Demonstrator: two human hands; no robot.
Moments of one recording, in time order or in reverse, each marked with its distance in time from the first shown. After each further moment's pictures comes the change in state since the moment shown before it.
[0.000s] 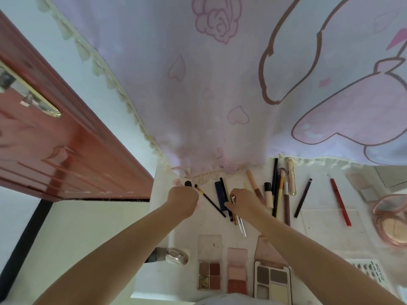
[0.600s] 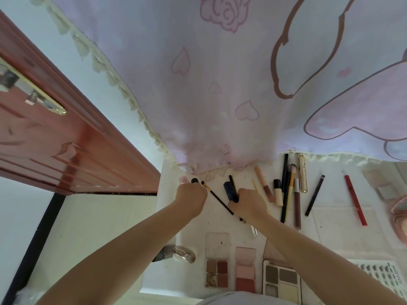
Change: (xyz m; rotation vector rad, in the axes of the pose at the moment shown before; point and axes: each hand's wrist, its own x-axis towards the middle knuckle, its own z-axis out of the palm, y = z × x) left_hand -0.003 0.000 -0.001 0.129 0.085 0.025; right_hand 0.009 -0.007 0.019 0.151 0.007 0.074
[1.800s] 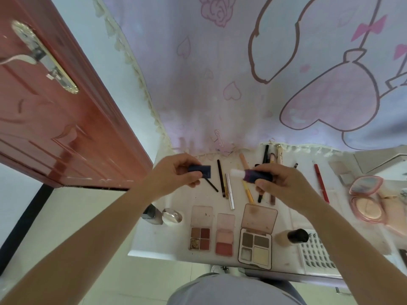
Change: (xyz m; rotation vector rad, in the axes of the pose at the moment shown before) left_hand -0.126 -0.007 -0.032 -1.721 0.377 0.202; right_hand -0.150 0.035 -0.096 0.476 0.101 -0.513
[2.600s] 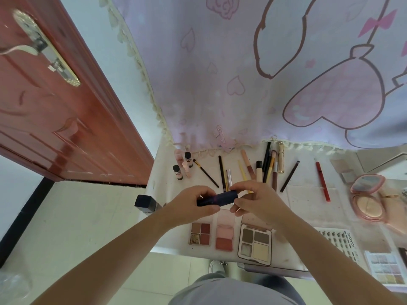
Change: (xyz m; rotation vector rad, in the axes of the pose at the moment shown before) left_hand -0.020 -0.030 0.050 0.323 -0.194 -0.124; right_hand -0.003 0.009 0.056 0.176 -0.099 0.258
